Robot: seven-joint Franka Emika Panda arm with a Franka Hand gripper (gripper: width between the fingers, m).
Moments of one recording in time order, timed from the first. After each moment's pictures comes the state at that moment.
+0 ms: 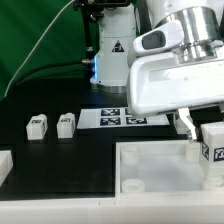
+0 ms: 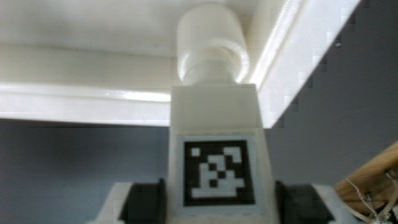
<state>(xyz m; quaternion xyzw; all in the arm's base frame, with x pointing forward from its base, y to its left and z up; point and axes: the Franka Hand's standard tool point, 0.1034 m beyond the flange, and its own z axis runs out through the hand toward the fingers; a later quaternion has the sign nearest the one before) 0.608 0.108 0.089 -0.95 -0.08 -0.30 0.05</state>
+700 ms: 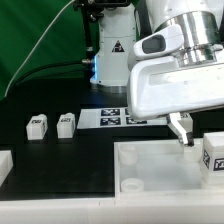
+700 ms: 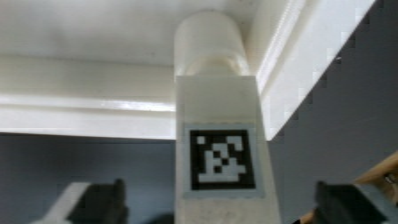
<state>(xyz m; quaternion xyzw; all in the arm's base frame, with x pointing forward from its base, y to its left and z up) 0.606 0.108 0.085 -0.95 -0.08 -0.29 0.05</state>
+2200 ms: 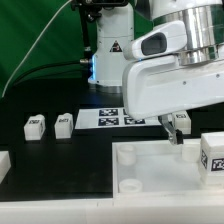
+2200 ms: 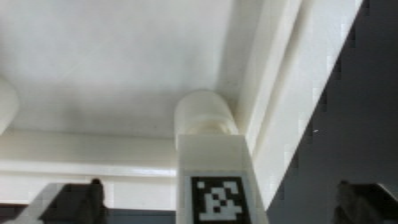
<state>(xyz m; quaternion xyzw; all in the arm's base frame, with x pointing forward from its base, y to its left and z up) 0.619 0.103 0.103 -0.98 -0.08 -0.19 0.05</state>
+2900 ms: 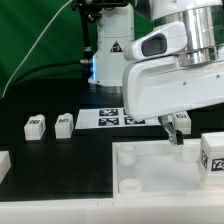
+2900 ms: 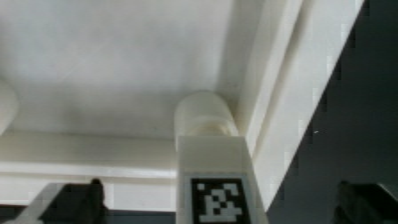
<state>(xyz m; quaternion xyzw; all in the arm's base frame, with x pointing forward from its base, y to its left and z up) 0.619 0.103 0.103 -0.98 -0.08 -0.19 0.05</state>
